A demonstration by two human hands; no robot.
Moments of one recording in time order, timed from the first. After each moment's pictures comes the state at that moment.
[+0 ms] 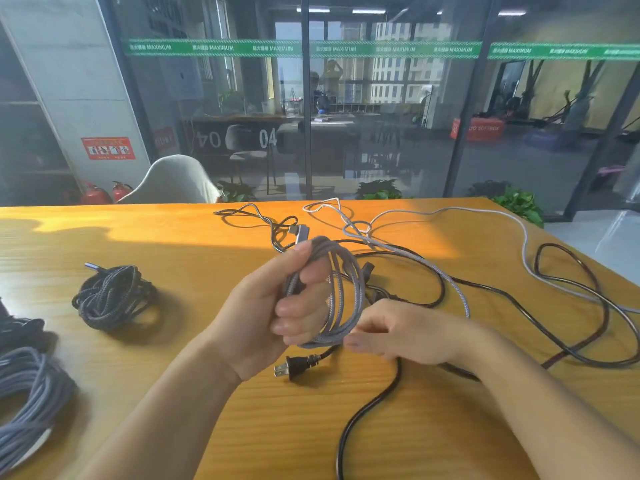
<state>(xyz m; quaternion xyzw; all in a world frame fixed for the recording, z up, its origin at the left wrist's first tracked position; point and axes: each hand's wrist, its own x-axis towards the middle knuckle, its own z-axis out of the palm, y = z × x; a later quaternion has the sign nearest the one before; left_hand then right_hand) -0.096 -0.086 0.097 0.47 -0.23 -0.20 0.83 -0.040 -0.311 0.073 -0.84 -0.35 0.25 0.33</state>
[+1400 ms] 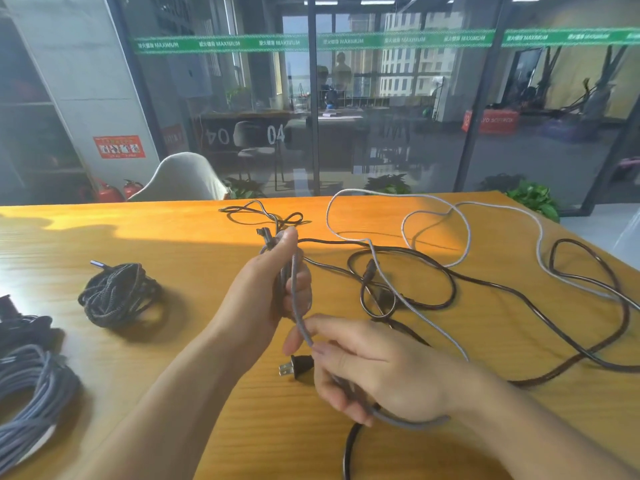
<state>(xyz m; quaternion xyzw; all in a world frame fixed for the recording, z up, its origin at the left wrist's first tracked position) -0.084 -0.094 0.092 0.62 -0.05 0.01 0.78 -0.094 -0.282 0.080 -0.73 -0.40 0.28 0.49</state>
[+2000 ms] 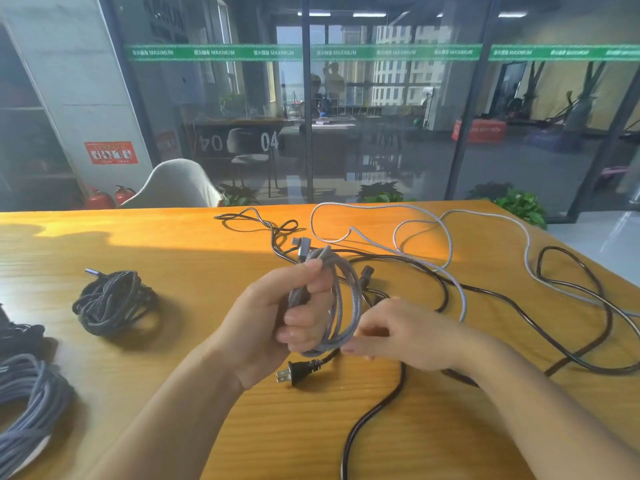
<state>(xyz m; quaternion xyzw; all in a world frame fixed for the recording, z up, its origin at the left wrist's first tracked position) -0.096 -0.092 0.096 0.53 -0.19 -0.17 0.81 -0.044 -0.312 0.080 -0.89 -0.35 0.16 0.26</state>
